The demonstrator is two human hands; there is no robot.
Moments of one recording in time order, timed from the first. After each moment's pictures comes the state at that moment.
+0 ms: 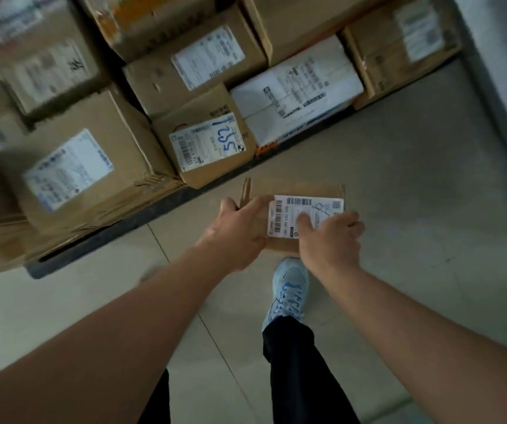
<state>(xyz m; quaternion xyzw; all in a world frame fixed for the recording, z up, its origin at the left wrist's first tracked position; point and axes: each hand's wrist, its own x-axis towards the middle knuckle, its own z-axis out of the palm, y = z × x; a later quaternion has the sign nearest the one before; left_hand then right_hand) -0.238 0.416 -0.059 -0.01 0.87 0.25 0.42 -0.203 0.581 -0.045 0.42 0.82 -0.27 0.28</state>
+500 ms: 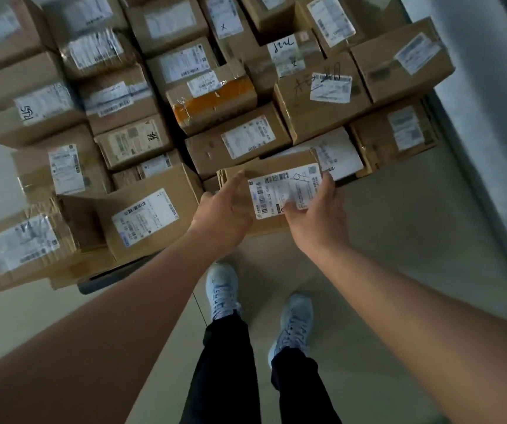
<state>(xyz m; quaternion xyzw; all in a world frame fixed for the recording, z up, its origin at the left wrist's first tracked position) -0.340 0.358 0.076 -0.13 0.87 0.34 0.32 -0.324 0.539 0.071 0.23 0.89 -0.33 0.20</state>
